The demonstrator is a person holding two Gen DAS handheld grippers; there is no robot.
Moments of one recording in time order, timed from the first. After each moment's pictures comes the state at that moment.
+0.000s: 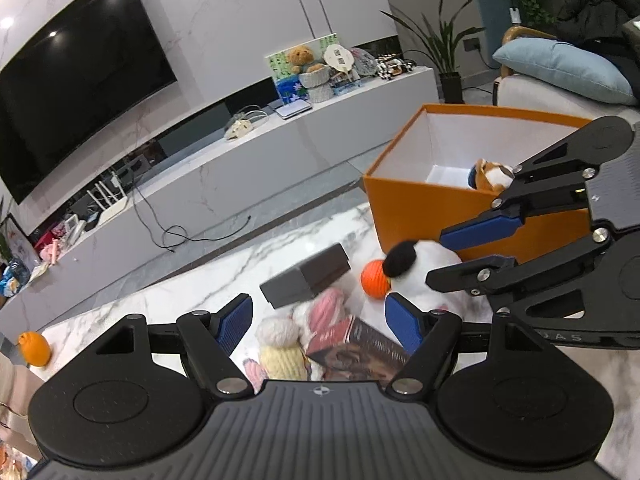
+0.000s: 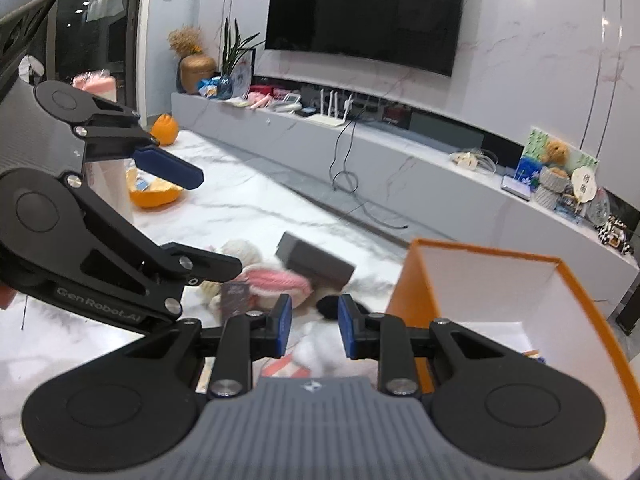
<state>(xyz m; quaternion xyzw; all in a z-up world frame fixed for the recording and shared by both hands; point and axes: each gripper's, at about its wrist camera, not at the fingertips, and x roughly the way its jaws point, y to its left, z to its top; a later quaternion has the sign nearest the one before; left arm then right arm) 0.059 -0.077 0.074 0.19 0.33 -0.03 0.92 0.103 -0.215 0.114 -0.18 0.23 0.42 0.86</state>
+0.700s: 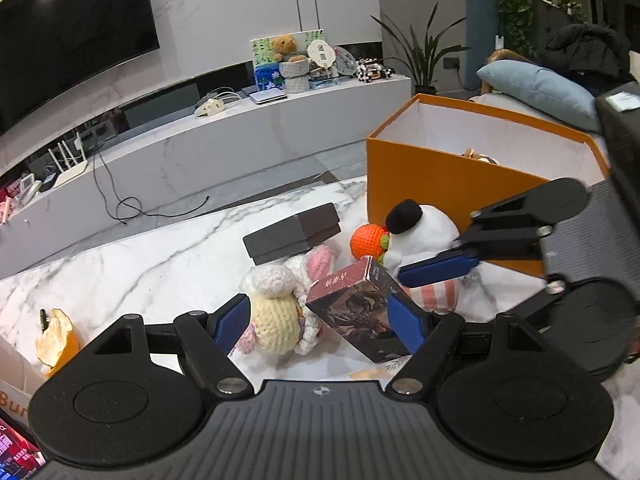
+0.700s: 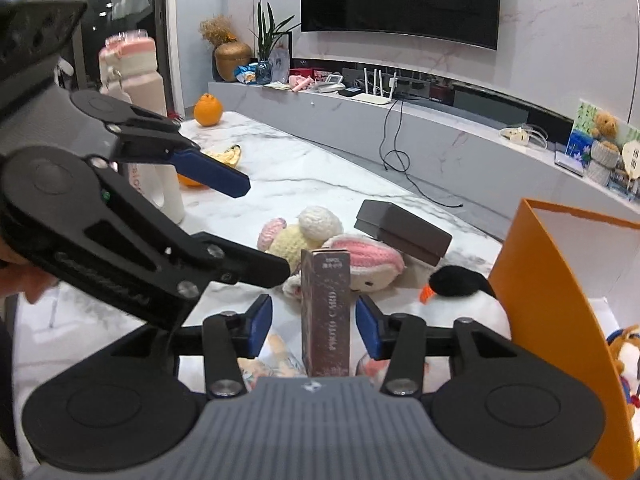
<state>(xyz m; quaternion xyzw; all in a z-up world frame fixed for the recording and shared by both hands) 0.050 -0.008 0.046 0.10 0.34 -0.10 0.93 0.083 -0.165 0.068 -0.16 0.27 0.46 0.83</state>
